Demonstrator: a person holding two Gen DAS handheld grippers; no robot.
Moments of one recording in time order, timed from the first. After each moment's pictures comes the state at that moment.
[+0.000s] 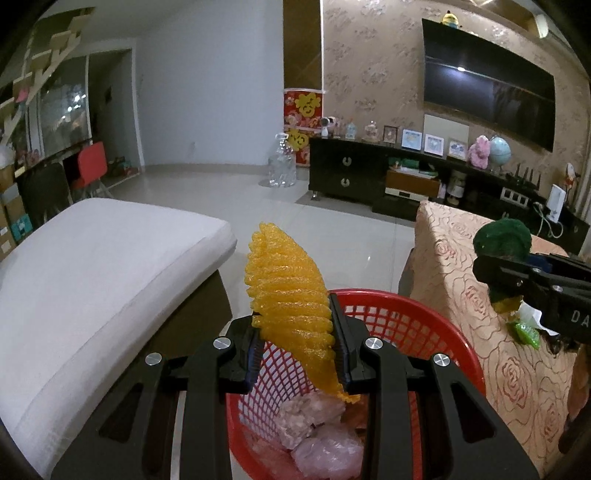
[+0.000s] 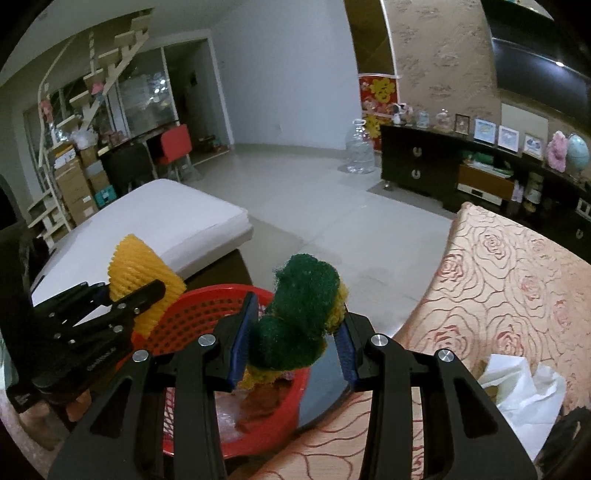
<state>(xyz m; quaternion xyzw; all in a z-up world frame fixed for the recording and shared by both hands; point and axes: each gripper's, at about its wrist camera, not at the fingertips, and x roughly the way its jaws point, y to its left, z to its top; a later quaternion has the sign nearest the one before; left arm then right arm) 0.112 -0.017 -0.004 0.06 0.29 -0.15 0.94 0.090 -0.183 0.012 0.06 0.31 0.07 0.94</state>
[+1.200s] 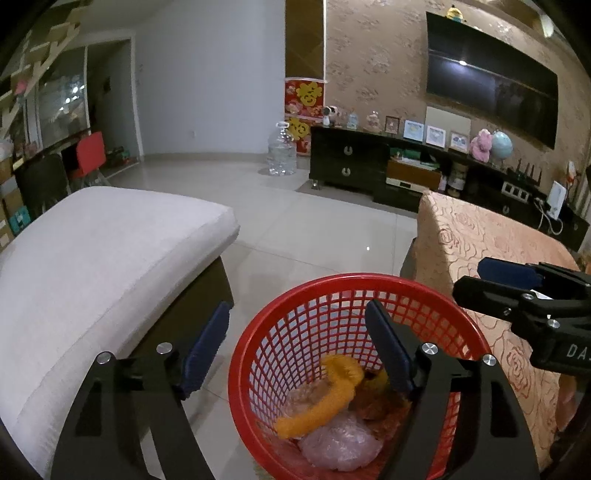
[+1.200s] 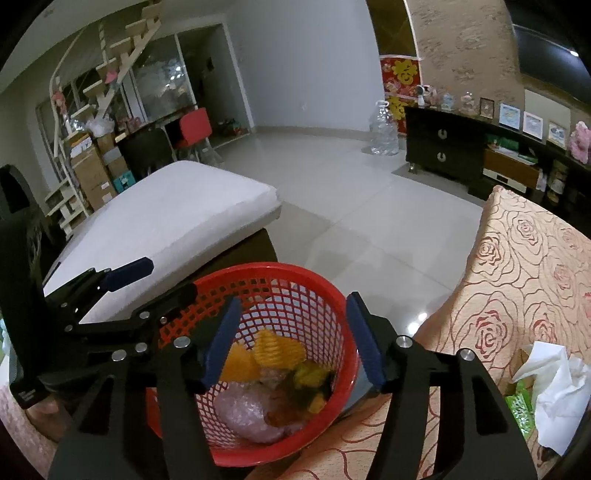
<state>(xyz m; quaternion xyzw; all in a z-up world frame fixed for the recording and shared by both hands) 0.117 -0.005 -0.013 0.05 0.31 -0.16 0.94 0.097 -0.157 -0.006 0.07 0.34 0.11 0.93</state>
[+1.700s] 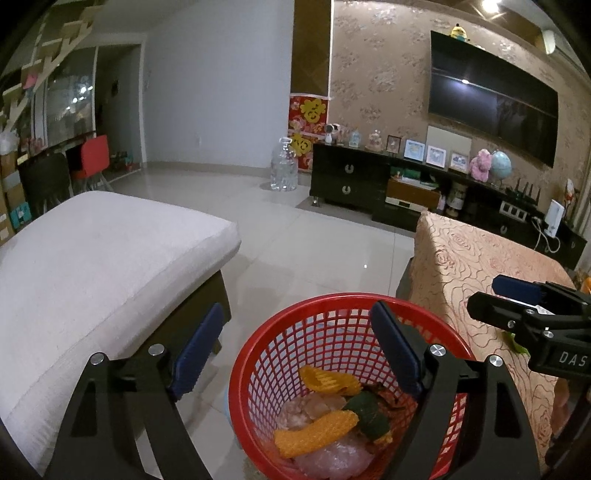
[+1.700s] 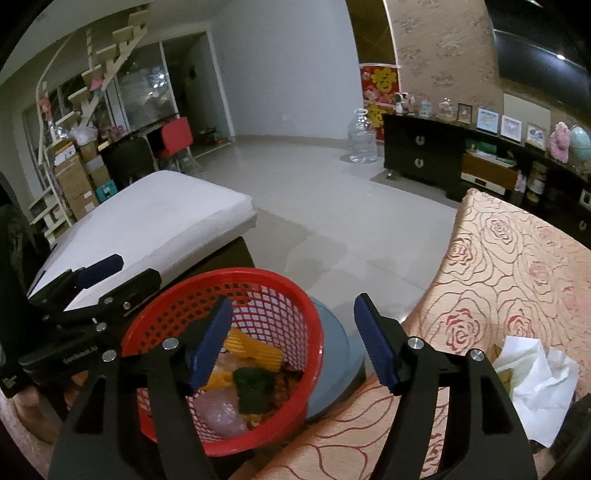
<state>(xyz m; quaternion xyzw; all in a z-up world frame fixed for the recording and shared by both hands) 0.110 0.000 -0.006 0.03 0.28 -0.16 0.95 0.086 -0.177 -0.002 0.07 0.33 0.07 0.94</state>
